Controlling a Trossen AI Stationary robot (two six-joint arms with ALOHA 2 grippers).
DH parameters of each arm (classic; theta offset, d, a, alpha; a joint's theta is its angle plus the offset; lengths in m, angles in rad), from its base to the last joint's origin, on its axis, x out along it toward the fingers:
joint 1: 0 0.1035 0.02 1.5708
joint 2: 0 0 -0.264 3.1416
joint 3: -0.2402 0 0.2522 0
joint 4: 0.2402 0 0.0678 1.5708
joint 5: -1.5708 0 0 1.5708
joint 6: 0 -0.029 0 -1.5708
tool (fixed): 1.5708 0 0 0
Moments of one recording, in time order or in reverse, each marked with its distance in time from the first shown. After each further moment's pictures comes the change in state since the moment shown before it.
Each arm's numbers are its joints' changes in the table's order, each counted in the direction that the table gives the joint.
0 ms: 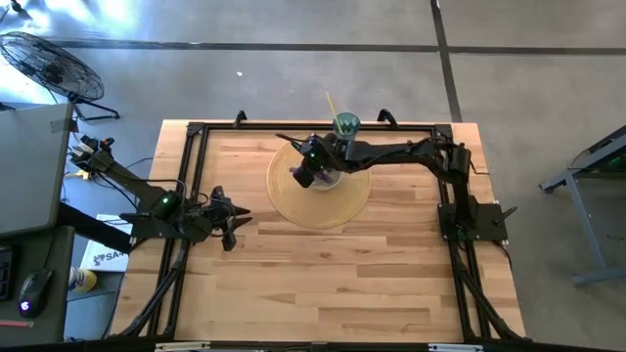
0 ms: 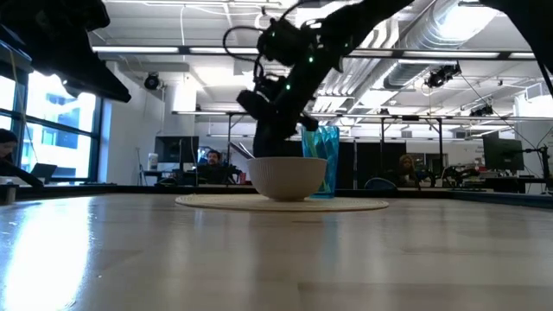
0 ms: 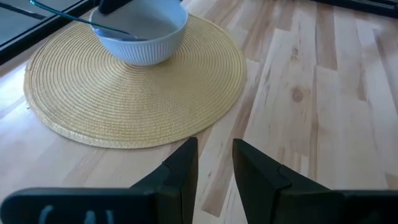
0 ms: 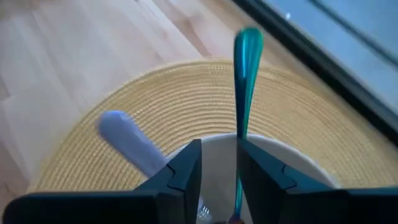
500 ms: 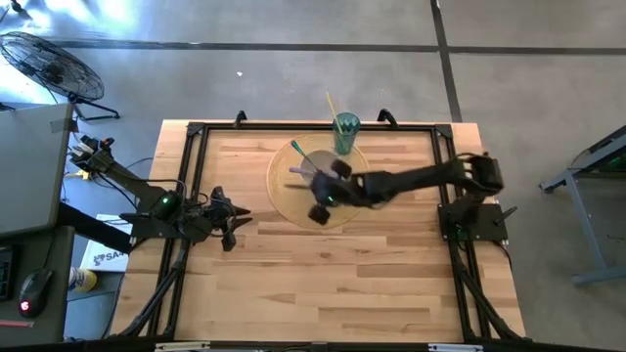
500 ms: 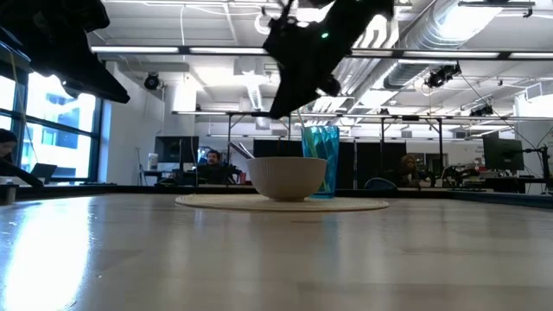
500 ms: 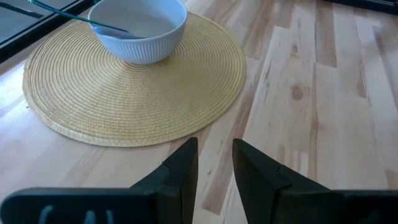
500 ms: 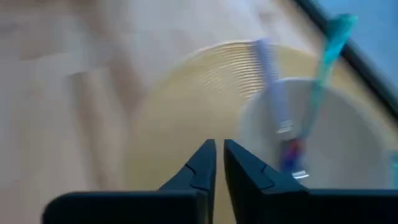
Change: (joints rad) left arm 0.000 0.001 0.000 0.008 -0.007 -0.001; right arm 0.277 0.236 0.207 0.042 -0.131 0.028
